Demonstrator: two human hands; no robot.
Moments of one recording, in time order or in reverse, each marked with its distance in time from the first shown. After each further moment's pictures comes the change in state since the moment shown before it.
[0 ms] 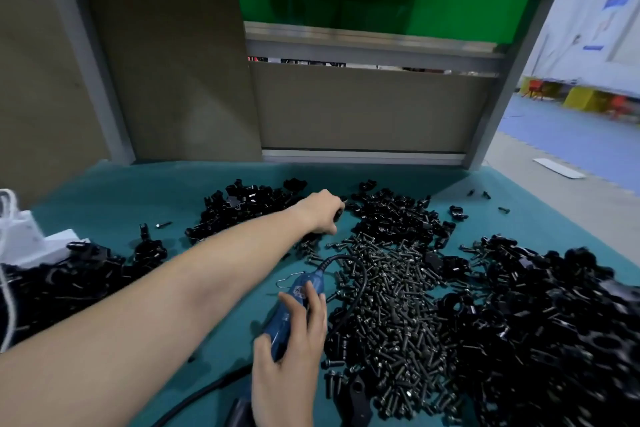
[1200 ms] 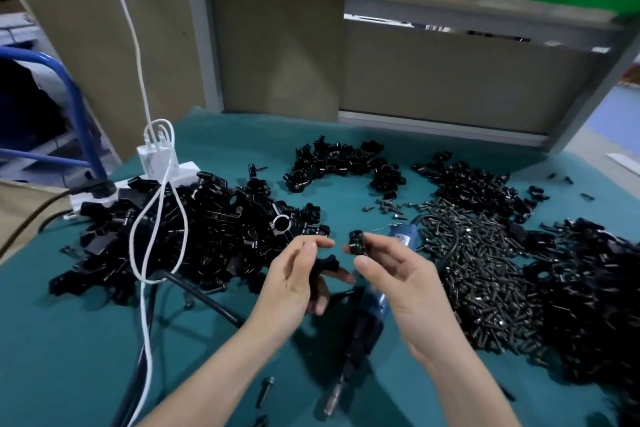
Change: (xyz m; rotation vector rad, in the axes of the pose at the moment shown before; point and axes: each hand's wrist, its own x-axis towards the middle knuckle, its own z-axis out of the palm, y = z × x) left_hand -0.312 0.004 0.064 -1.608 0.617 -0.238; right_hand -0.014 -0.065 -0.038 0.463 -0.414 0.053
